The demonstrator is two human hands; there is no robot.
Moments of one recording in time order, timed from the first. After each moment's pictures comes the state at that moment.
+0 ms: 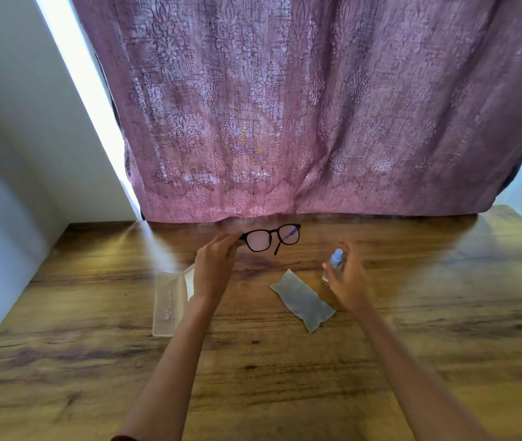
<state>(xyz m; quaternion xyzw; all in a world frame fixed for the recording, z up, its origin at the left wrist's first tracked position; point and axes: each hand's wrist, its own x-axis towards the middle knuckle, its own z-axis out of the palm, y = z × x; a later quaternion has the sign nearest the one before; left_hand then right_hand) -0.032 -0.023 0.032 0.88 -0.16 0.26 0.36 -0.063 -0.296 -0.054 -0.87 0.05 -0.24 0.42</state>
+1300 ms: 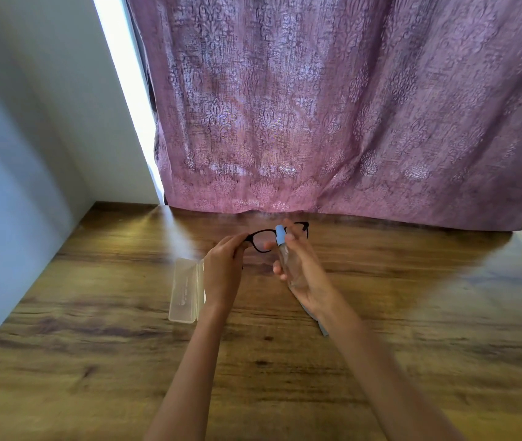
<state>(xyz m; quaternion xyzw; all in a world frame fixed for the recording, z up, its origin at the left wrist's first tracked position) -0.046 -0.011 0.017 0.87 -0.04 0.26 0.43 -0.072 -0.163 0.047 -0.47 -0.01 0.12 0.87</state>
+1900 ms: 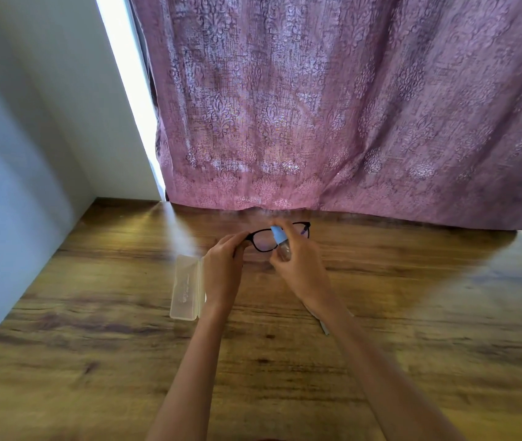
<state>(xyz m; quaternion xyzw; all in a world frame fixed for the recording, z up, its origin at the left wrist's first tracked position) -0.045 -0.009 0.011 0.86 -0.03 0.26 0.43 -0.063 -0.154 0.045 -0.90 -0.10 -0.15 0.39</state>
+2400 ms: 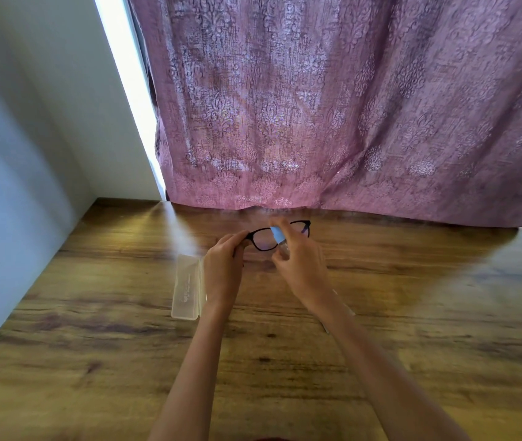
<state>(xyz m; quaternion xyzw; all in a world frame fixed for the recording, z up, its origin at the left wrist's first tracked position) -0.045 -0.008 0.011 0.86 -0.03 0.25 0.44 -0.066 -0.151 0.051 -0.93 -0.10 -0.18 0.30</state>
